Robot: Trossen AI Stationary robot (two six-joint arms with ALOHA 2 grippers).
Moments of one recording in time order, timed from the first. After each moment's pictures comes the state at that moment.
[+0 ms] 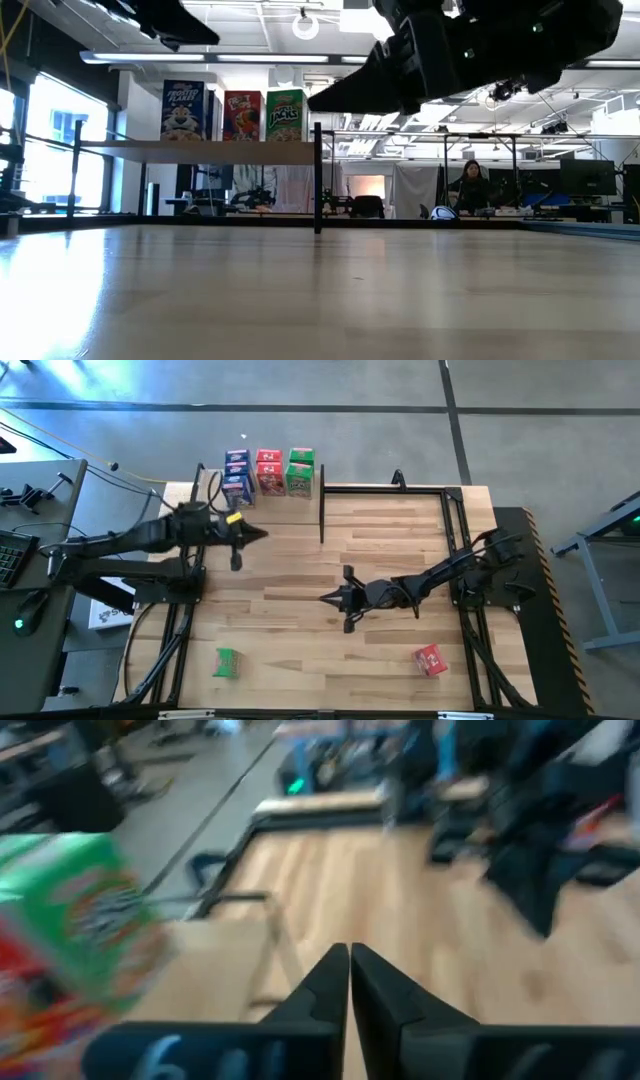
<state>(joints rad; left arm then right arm) 0.24 0.73 0.71 -0.31 0.01 0.20 0.27 1.75 0.74 0.77 0.30 -0.17</state>
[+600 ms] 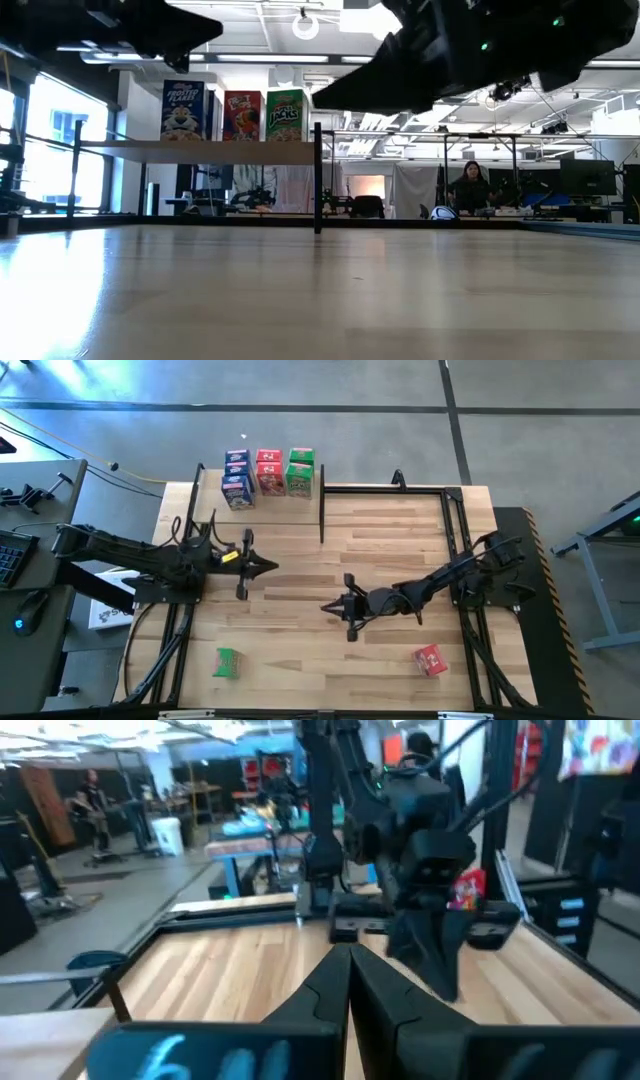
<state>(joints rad) -0.06 0.79 0.29 0.51 -0.04 0.12 0.33 1.77 0.74 0.78 0.29 -0.11</state>
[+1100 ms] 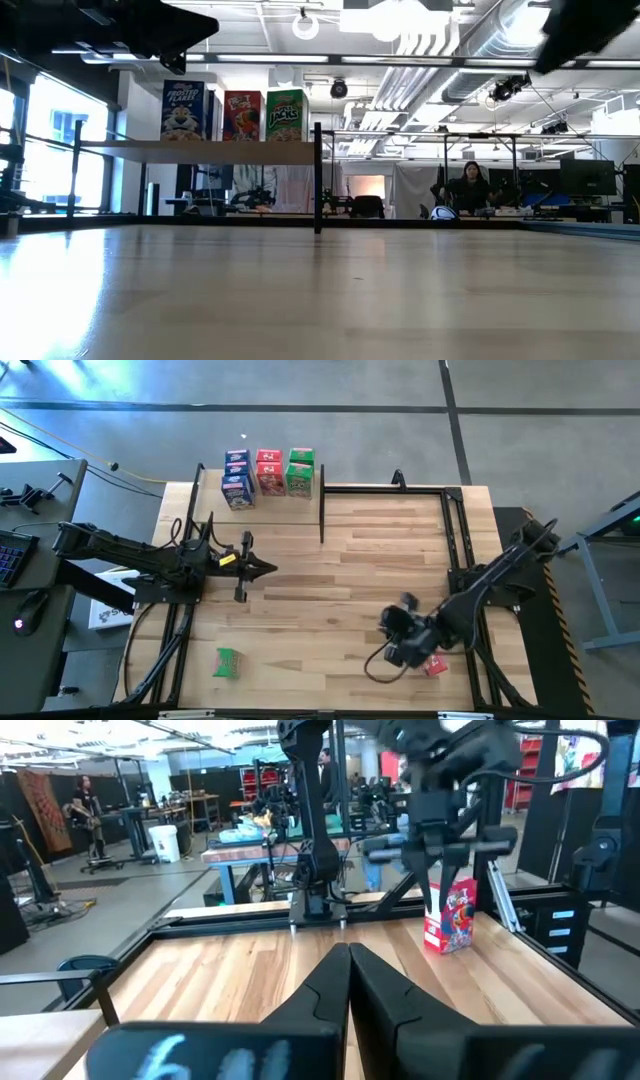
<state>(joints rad) -0.10 0.79 0.26 0.58 -0.07 0.10 0.69 1.47 1.07 -0.69 0.50 0.94</state>
